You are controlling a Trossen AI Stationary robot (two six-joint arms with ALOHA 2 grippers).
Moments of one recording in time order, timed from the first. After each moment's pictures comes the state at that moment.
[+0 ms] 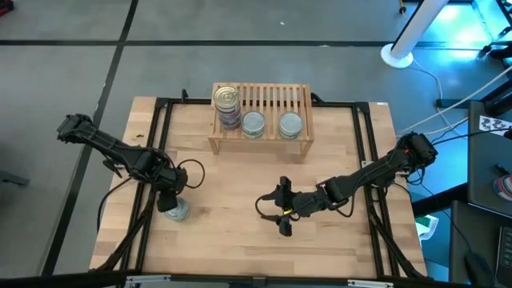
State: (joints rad) left arm -0.37 0.96 0.65 -1.11 0.16 -0.76; right arm 0.45 1.61 1.05 0.06 0.32 0.37
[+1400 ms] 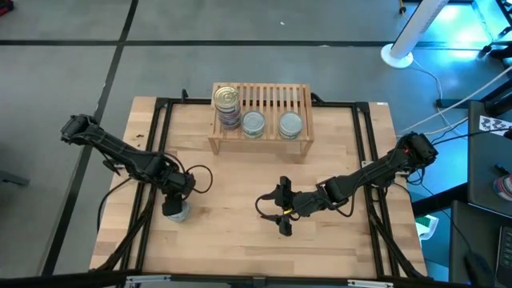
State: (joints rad) left arm -0.37 1.10 0.65 -0.99 0.16 -0.64; right arm 0.45 1.61 1.05 0.06 0.32 0.37
